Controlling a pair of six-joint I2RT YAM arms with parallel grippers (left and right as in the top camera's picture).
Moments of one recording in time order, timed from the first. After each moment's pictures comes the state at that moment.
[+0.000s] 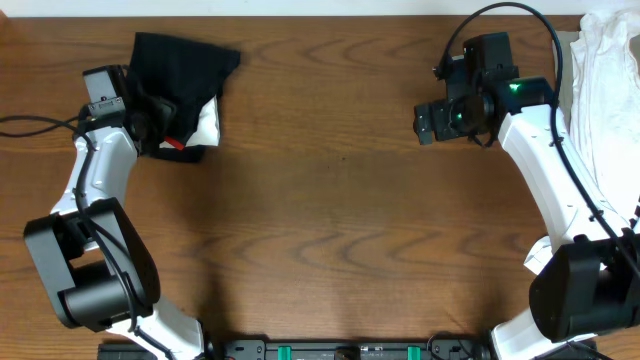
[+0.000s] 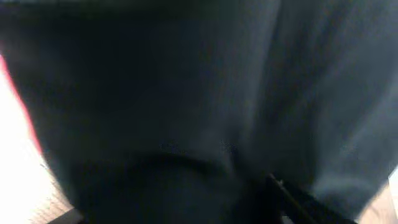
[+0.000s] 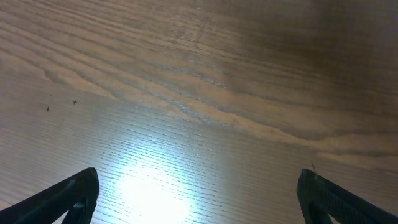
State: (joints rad) left arm 0.28 1.83 1.26 -0.41 0.19 -0.82; right arm 0.16 1.74 1.48 -0.89 -0.10 -0.03
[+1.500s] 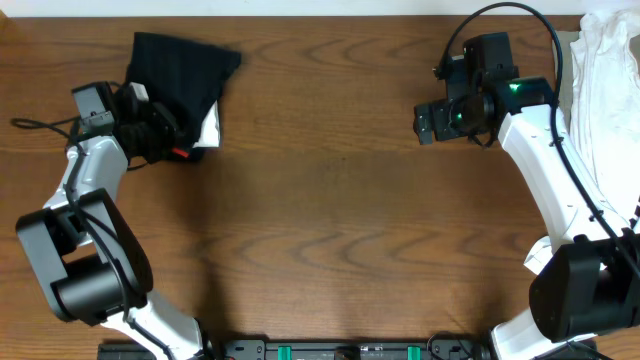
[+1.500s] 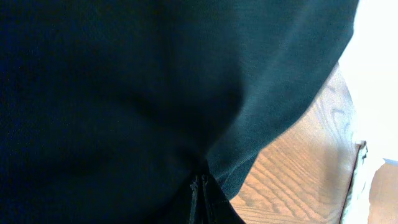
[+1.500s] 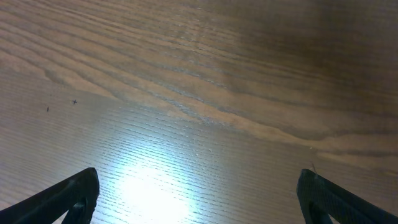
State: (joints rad) left arm 0.36 1.88 1.19 -0.37 0.64 -0.45; right arm 0.16 1.74 1.48 -0.89 -0.10 -0.03
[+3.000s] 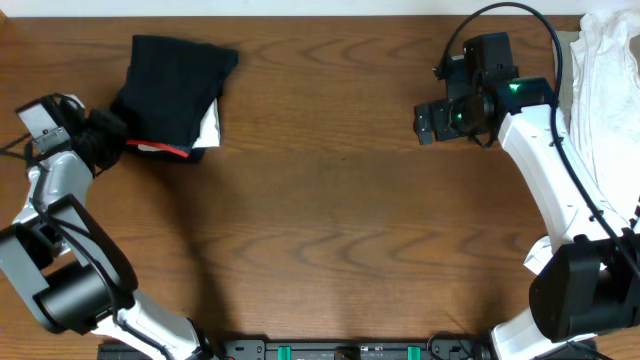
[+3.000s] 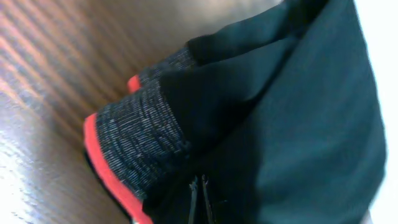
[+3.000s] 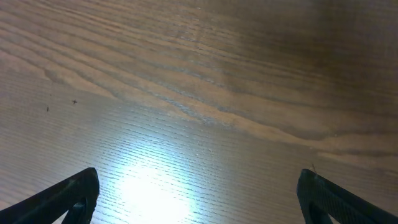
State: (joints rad) left arm 0.54 1.89 1.19 -0.21 0.48 -0.57; right arm 0.16 1.74 1.48 -0.89 -0.10 -0.03
